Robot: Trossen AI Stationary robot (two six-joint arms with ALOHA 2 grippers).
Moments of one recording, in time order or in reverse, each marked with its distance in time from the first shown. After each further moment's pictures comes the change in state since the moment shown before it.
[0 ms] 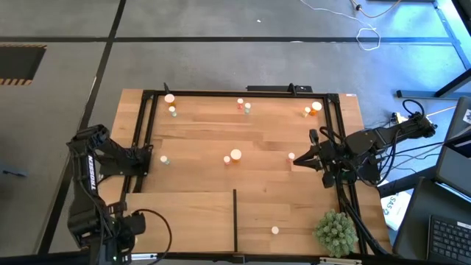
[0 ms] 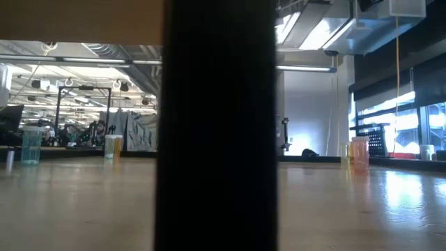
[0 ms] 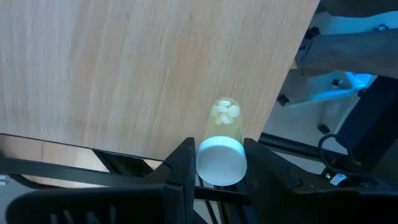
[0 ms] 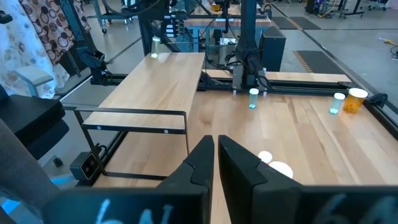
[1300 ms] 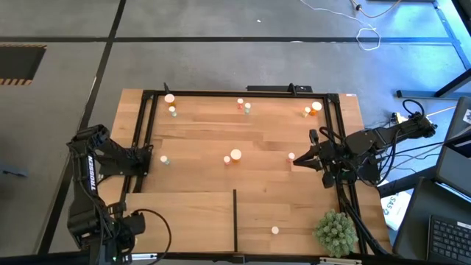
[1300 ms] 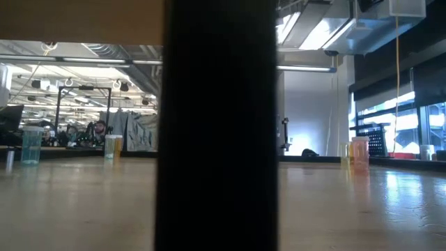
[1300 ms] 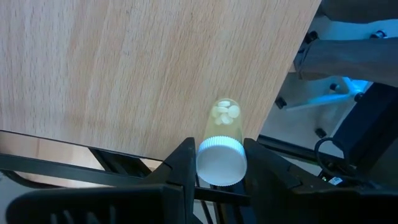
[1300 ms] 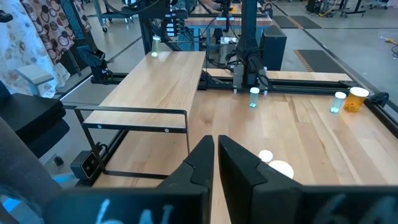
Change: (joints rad) left arm 0.000 0.004 0.000 -0.002 -0.018 -0.035; right arm 0.000 0.000 -0.001 -0.004 -0.003 0.001
